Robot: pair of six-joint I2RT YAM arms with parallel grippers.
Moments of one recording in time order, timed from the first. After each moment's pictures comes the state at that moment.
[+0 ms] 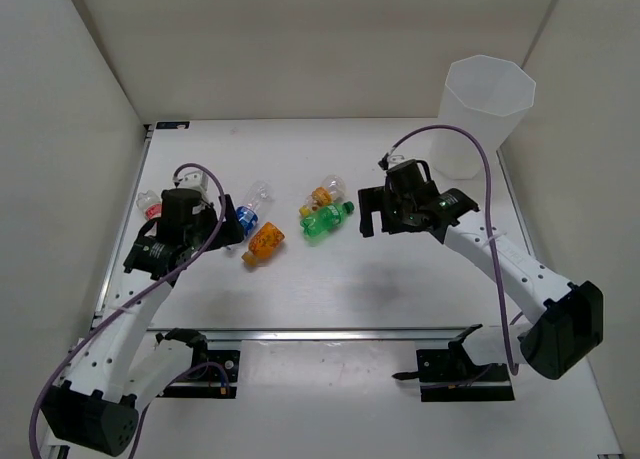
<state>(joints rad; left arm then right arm) -0.26 0.90 0.90 -0.71 -0.05 -0.42 0.57 1.30 1.16 -0.73 0.04 0.33</state>
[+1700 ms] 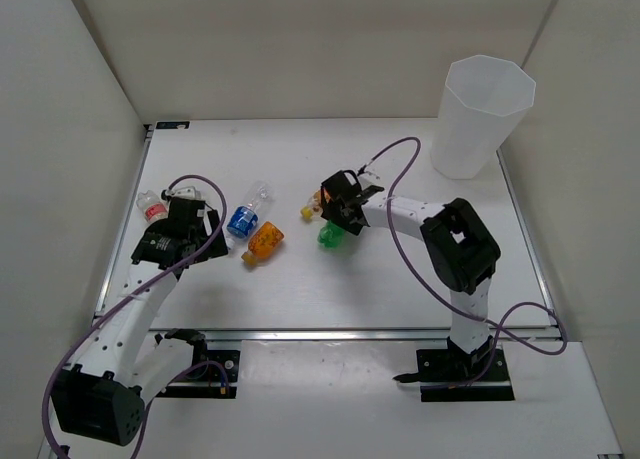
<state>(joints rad) -0.21 0.95 0.84 -0.84 -0.31 -0.38 0.67 1.98 1.35 -0.41 0.31 1.07</state>
